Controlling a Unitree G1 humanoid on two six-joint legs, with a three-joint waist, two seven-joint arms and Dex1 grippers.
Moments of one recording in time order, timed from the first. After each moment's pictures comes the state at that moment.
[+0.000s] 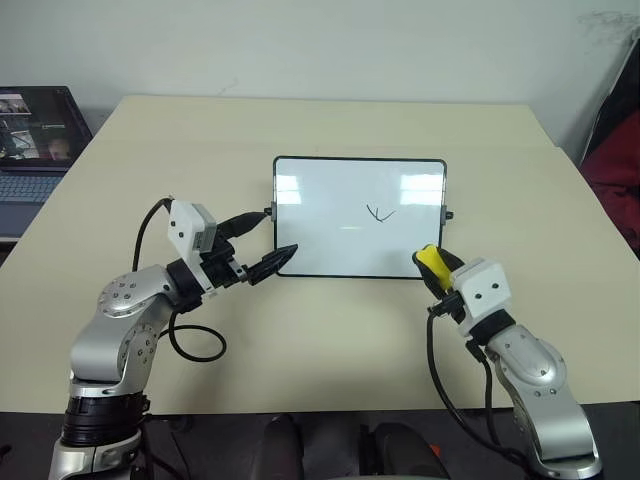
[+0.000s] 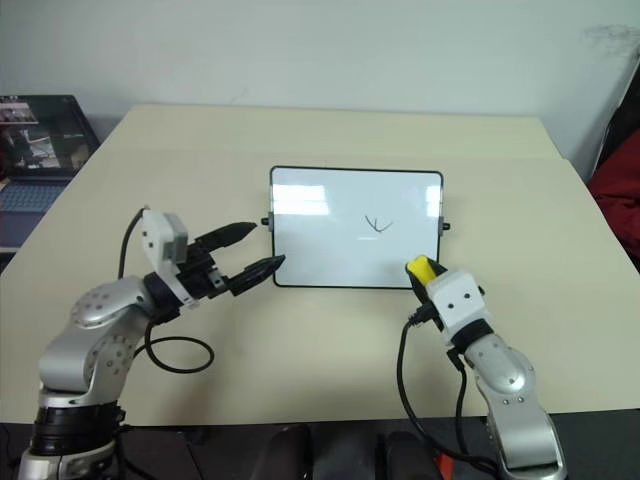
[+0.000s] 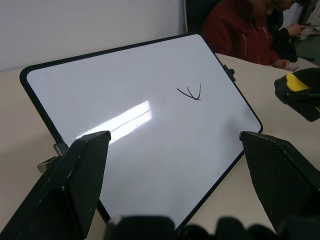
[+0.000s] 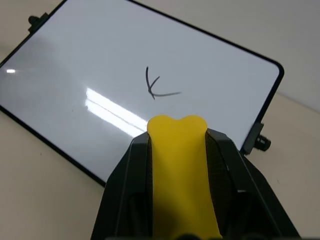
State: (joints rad) left arm -0.24 0.59 0.17 -0.24 -0.53 0.41 -0.82; right arm -0.02 -0.27 0.08 -0.62 -0.09 0.37 0.35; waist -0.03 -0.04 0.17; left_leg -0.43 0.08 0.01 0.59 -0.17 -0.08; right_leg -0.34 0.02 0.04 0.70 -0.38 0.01
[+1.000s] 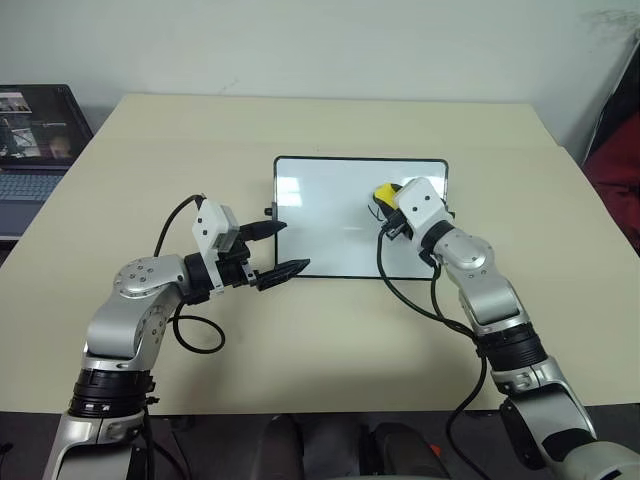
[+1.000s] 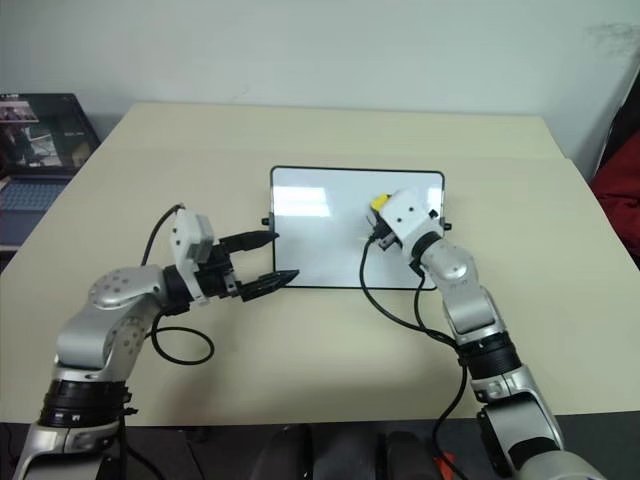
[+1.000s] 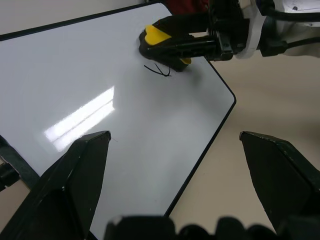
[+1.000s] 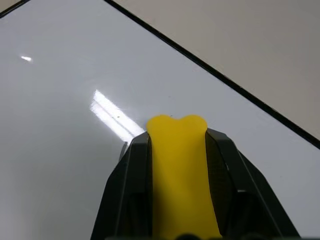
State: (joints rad) left arm -0.34 0.64 0.08 -0.12 -0.49 0.38 -0.98; right arm -0.61 -0.27 0.18 0.14 -0.14 0.15 0.35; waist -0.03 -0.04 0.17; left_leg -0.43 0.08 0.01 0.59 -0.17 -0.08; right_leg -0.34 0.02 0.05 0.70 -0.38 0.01
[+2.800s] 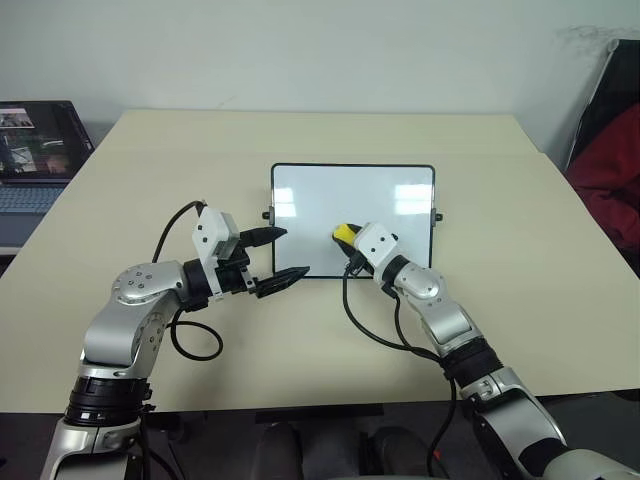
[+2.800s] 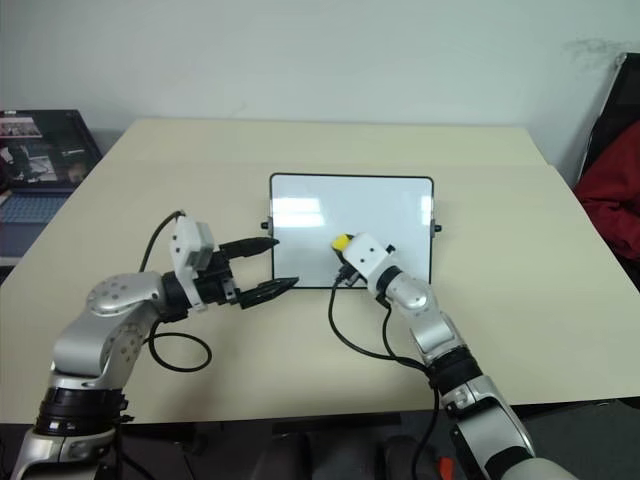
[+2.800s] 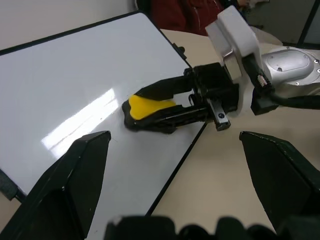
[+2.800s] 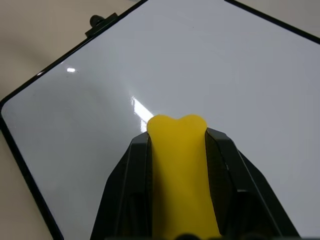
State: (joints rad) left arm -0.31 0.65 0.08 -0.15 -0.49 0.38 -0.99; right arm -0.57 -0.12 0.27 0.38 -0.17 -0.06 0.37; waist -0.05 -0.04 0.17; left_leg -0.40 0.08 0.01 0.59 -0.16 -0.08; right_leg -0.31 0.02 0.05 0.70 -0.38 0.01
